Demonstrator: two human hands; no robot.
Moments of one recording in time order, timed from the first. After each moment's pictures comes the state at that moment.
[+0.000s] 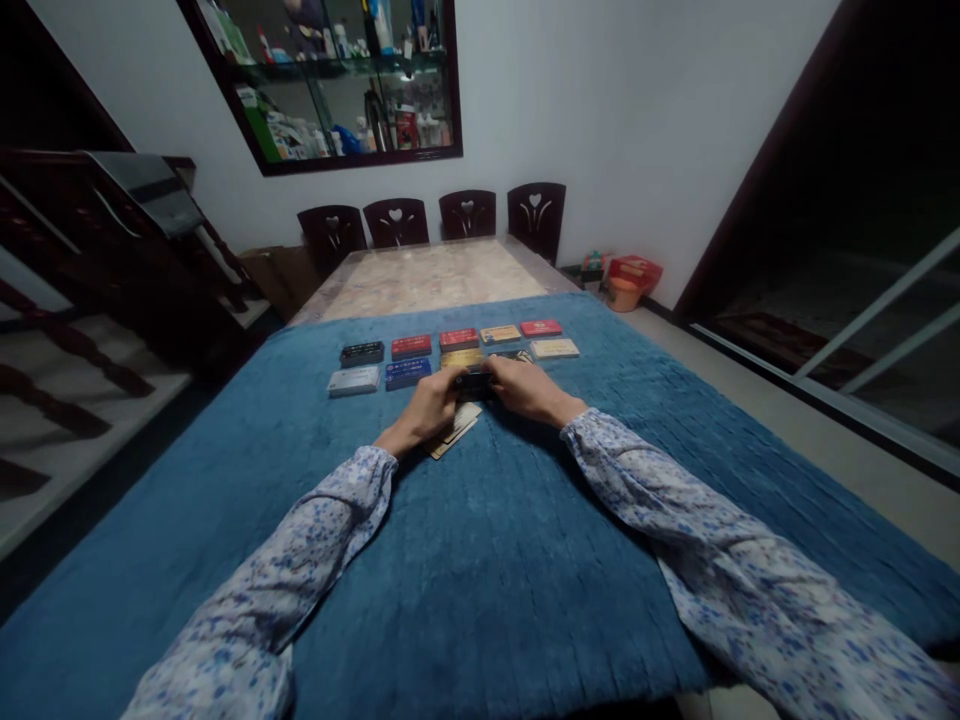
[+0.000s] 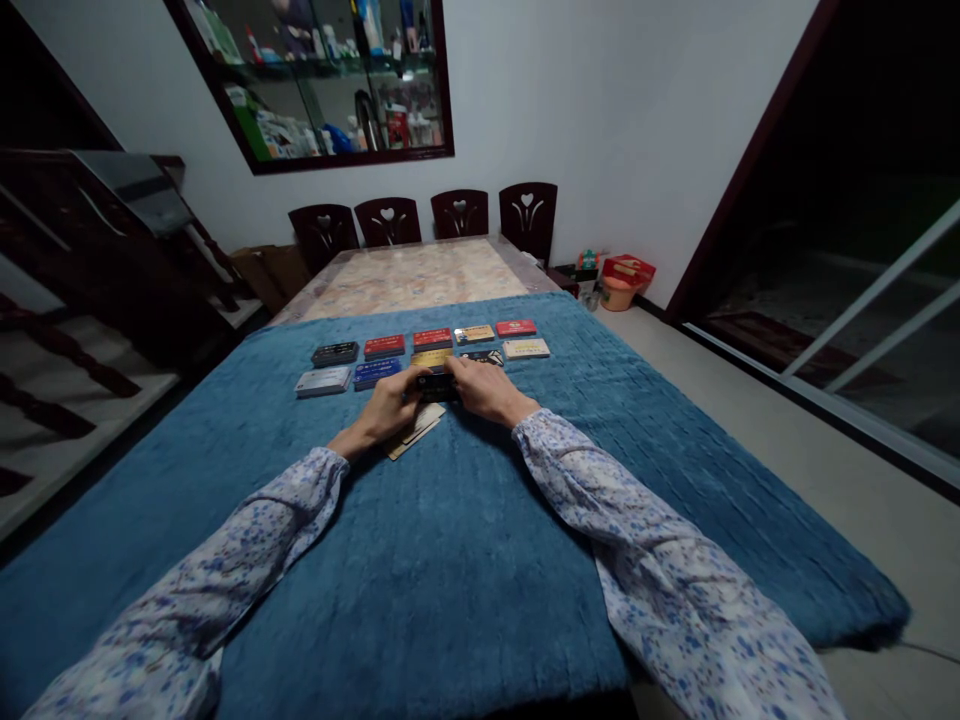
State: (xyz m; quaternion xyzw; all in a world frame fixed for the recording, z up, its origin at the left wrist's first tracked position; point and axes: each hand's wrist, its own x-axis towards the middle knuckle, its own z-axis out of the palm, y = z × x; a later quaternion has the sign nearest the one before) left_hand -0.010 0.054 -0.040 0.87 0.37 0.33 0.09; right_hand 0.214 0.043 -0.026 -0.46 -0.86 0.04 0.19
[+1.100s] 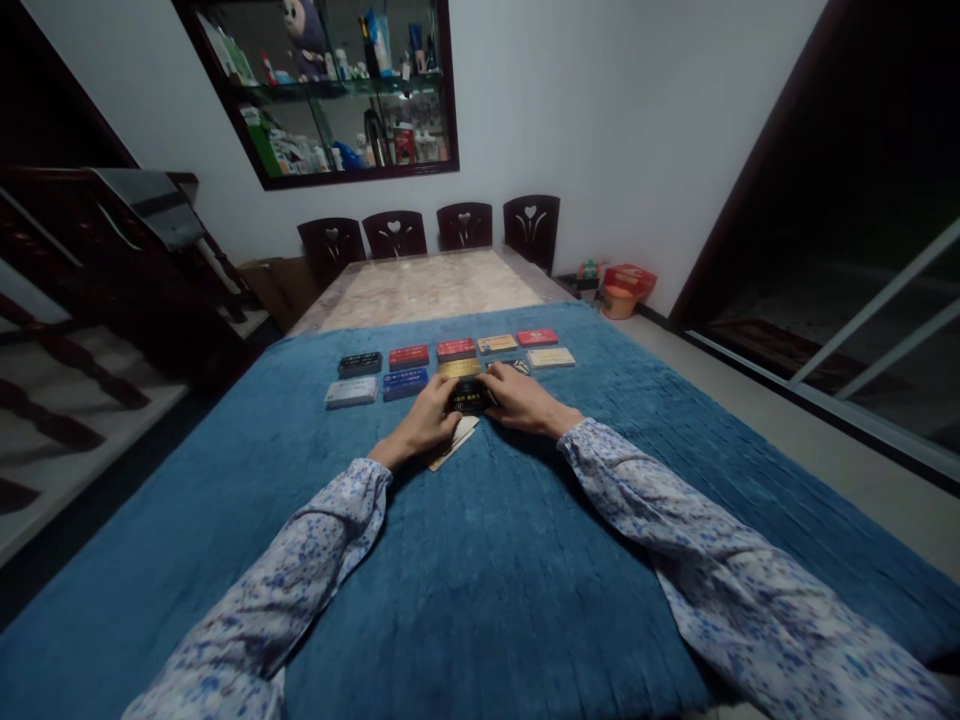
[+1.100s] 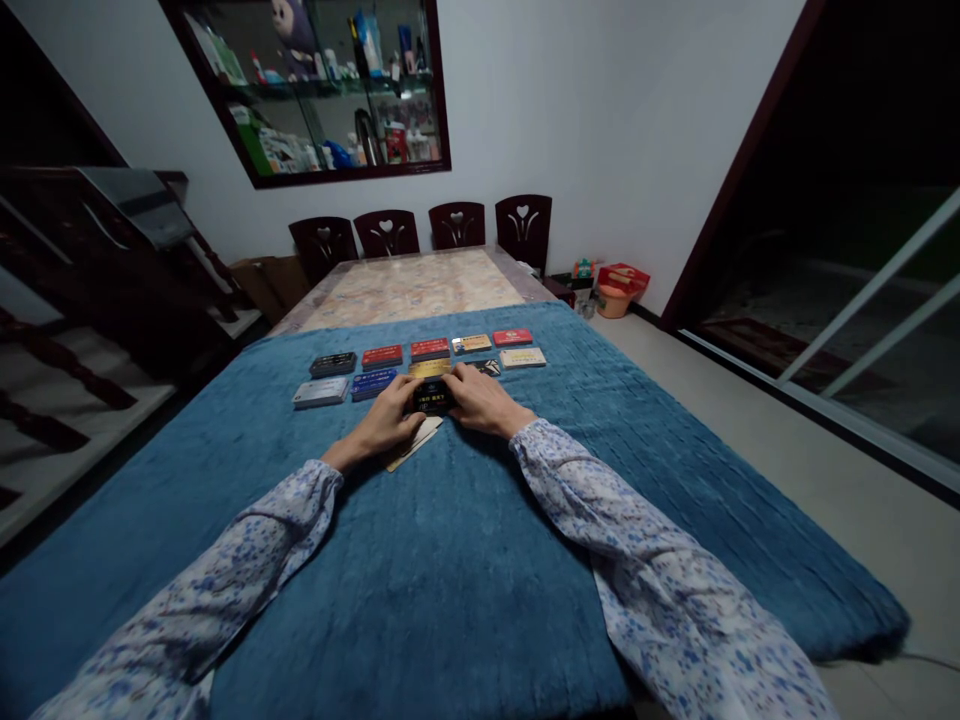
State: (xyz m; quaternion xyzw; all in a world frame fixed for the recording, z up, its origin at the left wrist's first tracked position) left_hand -0.013 0.053 -0.039 0.88 0.36 0.30 0.10; right_hand 0.218 0.046 -0.031 -0.43 -0.88 0.01 0.19
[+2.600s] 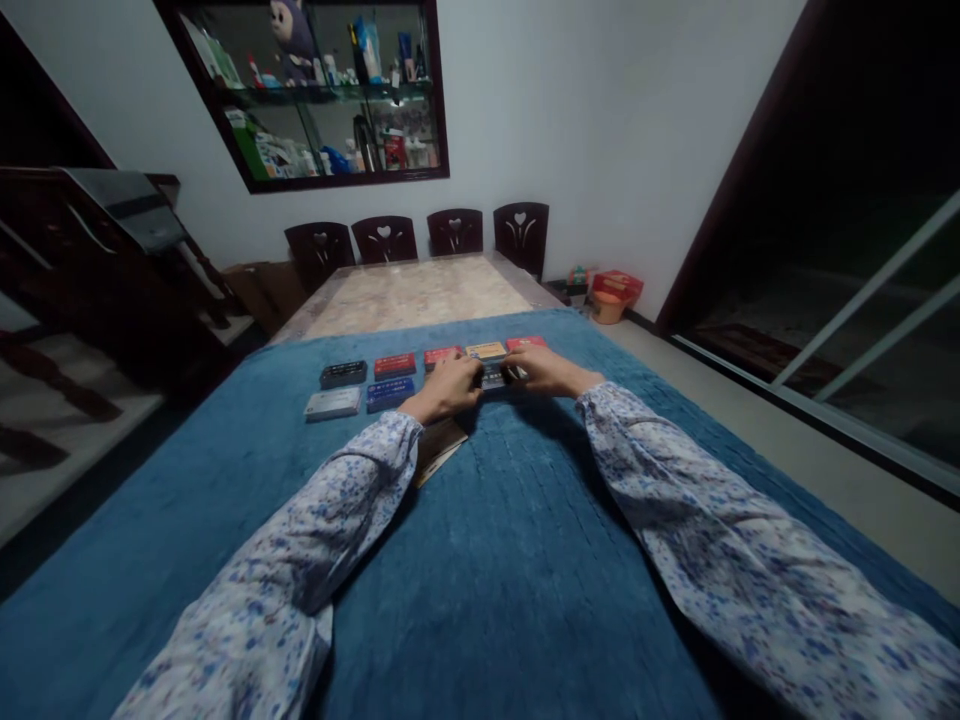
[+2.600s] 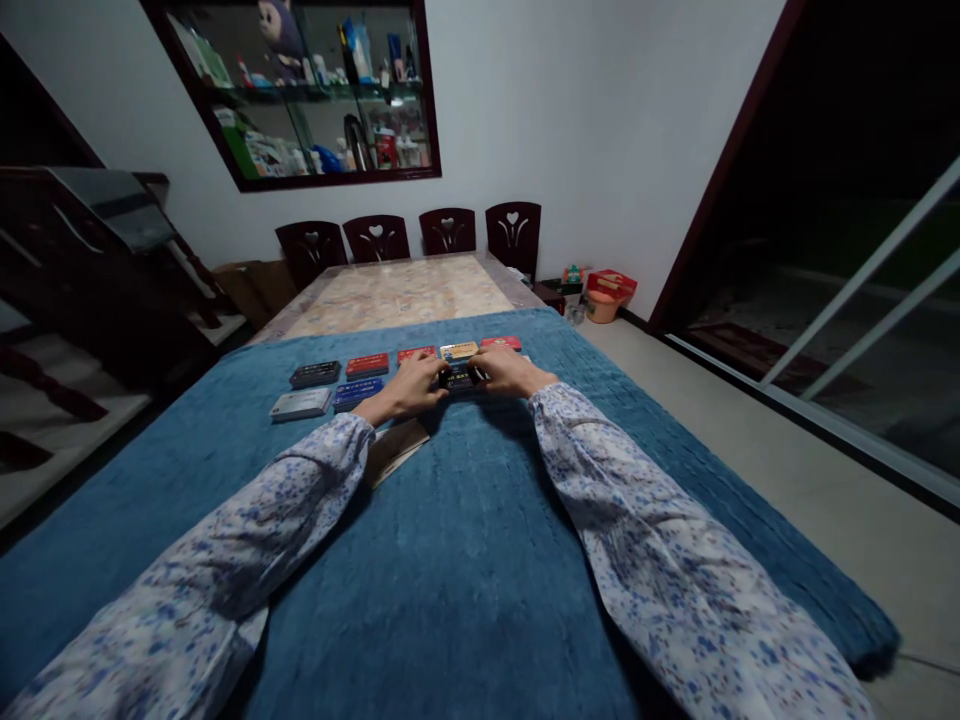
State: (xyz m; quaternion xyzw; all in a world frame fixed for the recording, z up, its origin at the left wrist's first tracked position) left_hand 0.058 0.096 0.012 0.90 0.43 0.07 -0.01; right_hand 0.285 0.095 0.009 -0.44 -0.89 -0.01 0.10
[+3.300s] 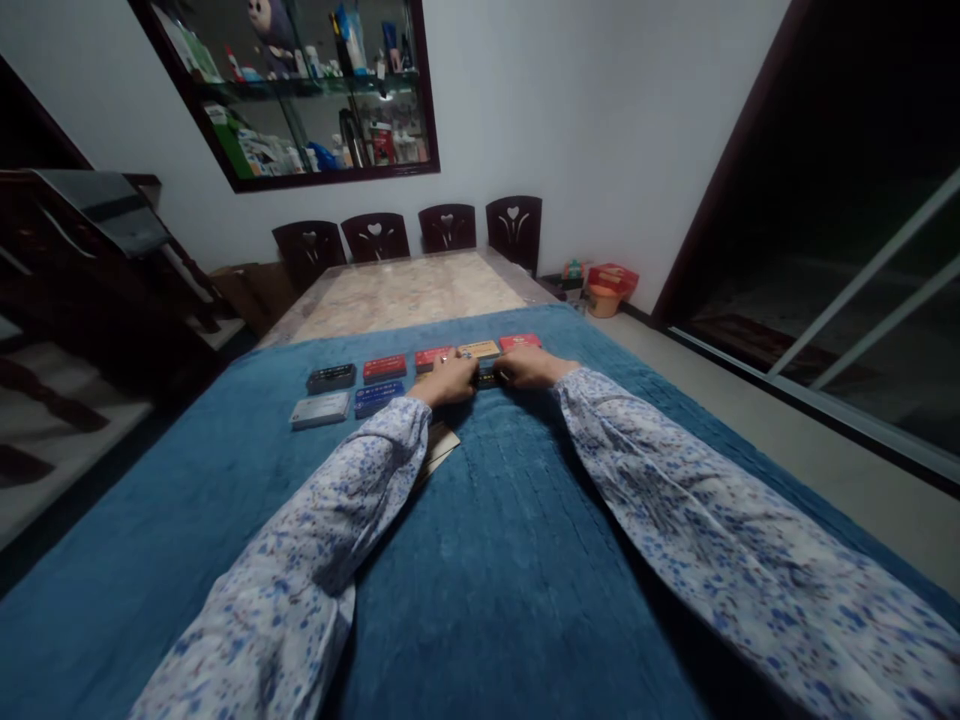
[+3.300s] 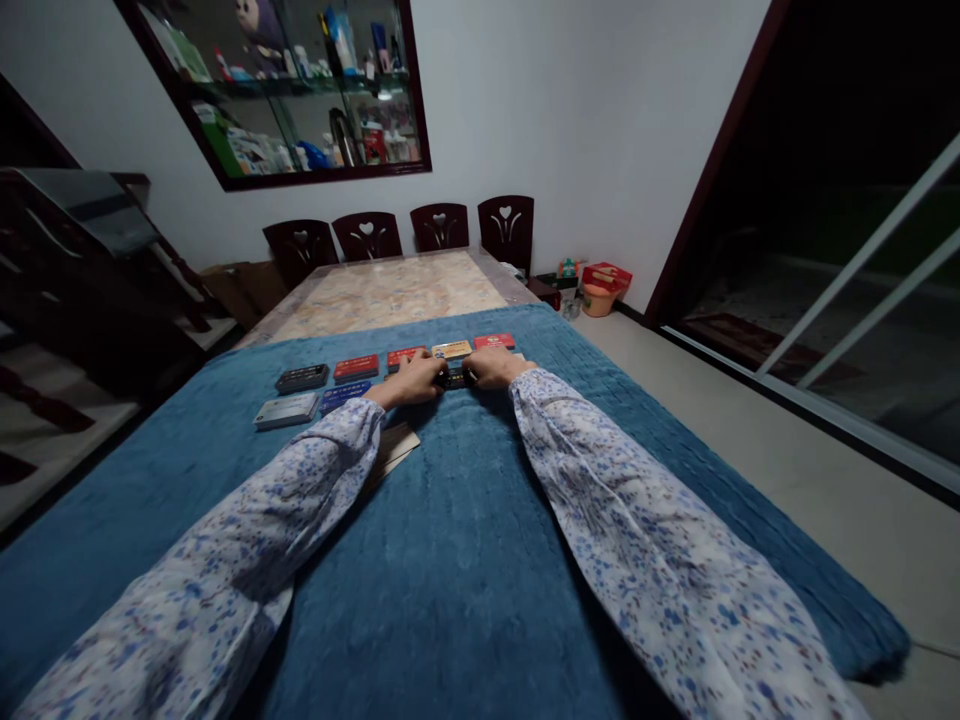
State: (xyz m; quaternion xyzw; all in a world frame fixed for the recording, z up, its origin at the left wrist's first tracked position) left_hand 0.077 0.133 -0.001 0.90 0.44 0.01 0.02; right_hand 0.274 0.114 0.008 -0.50 -0.86 -0.01 -0.04
